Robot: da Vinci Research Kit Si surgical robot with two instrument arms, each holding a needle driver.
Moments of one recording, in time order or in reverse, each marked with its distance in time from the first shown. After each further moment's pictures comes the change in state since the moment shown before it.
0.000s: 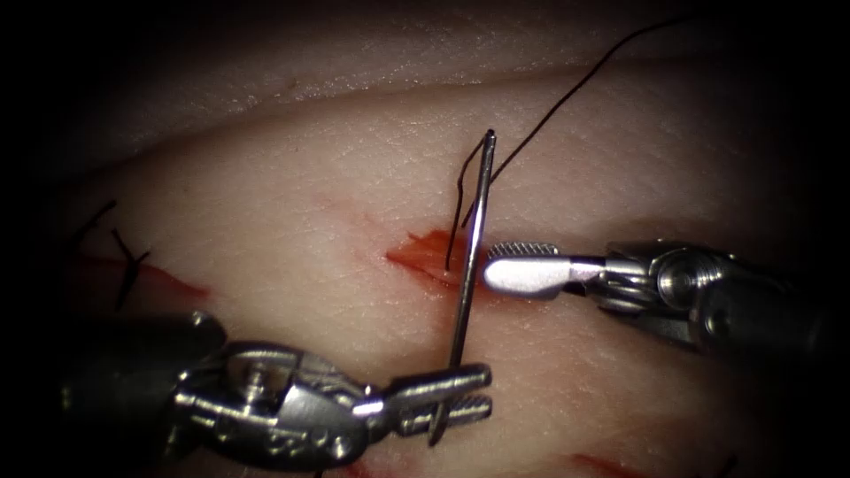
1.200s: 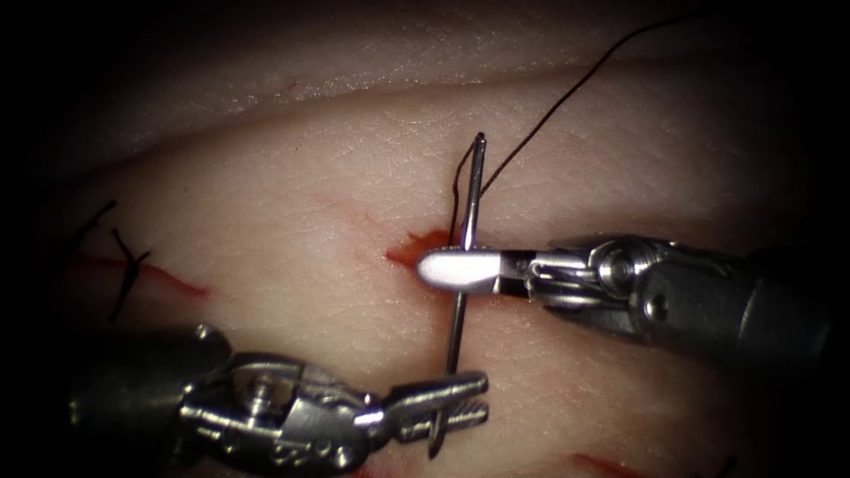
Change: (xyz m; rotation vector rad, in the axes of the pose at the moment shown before) right arm -0.001 0.000 0.003 -0.076 -0.088 -0.052; left arm 0.000 0.000 0.000 0.001 -0.010 0.019
